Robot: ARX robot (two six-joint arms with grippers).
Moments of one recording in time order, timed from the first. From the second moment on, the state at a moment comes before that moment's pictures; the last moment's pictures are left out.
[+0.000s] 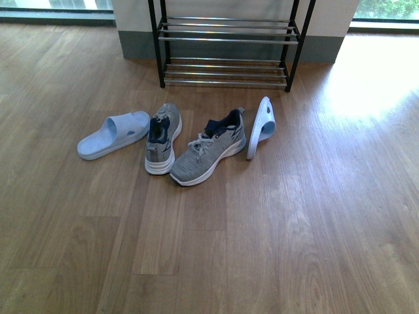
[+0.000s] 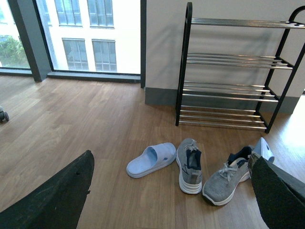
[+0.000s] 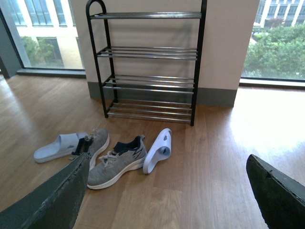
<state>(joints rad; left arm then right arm) 0.00 0.02 0.01 0.00 0.00 -0.01 0.00 0.00 0.02 0.00 0.00 0.00</state>
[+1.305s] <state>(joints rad) 0.00 0.02 0.01 0.00 0.00 -0.01 0.00 0.00 0.02 0.00 0.00 0.00</state>
